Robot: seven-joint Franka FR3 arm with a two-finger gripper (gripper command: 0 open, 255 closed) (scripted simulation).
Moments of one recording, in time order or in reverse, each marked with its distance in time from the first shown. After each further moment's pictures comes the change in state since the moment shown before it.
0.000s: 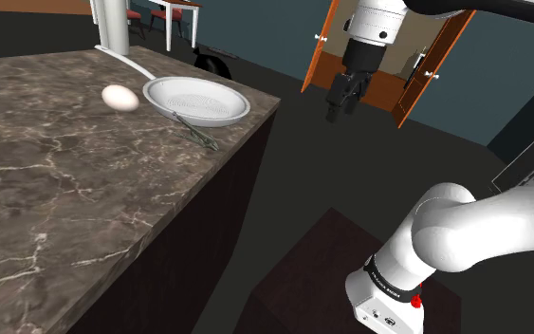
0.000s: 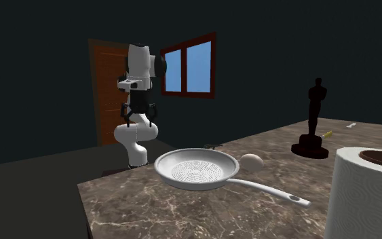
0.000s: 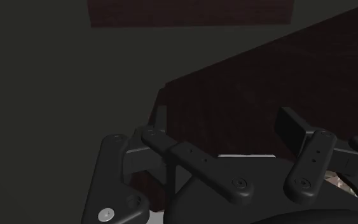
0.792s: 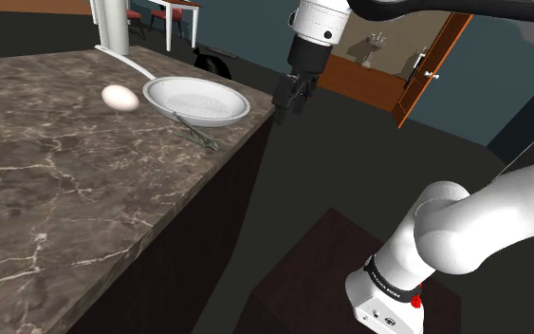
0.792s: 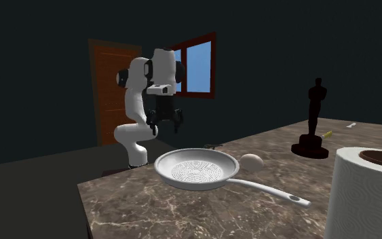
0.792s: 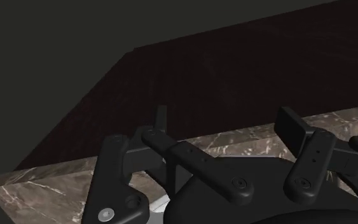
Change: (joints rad) arm 0.087 0.215 0.121 0.085 0.069 0.210 0.024
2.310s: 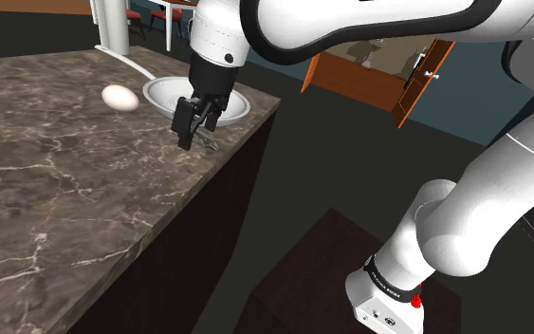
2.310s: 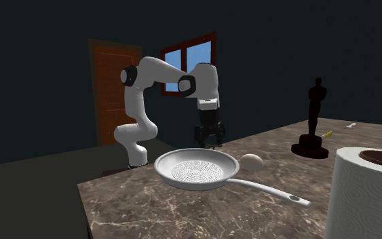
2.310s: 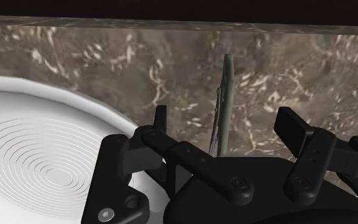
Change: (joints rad) arm 0.098 0.385 0.187 0.192 -0.043 0.313 0.059
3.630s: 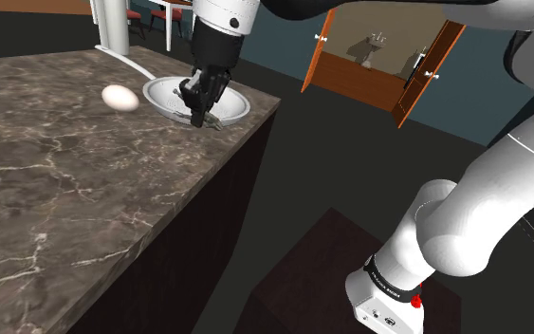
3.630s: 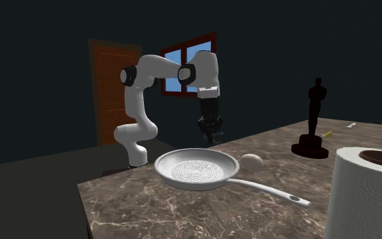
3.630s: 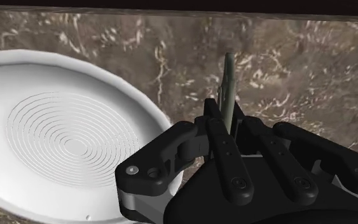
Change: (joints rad) arm -0.003 -0.009 -0.005 0.106 0.003 -0.114 -0.005
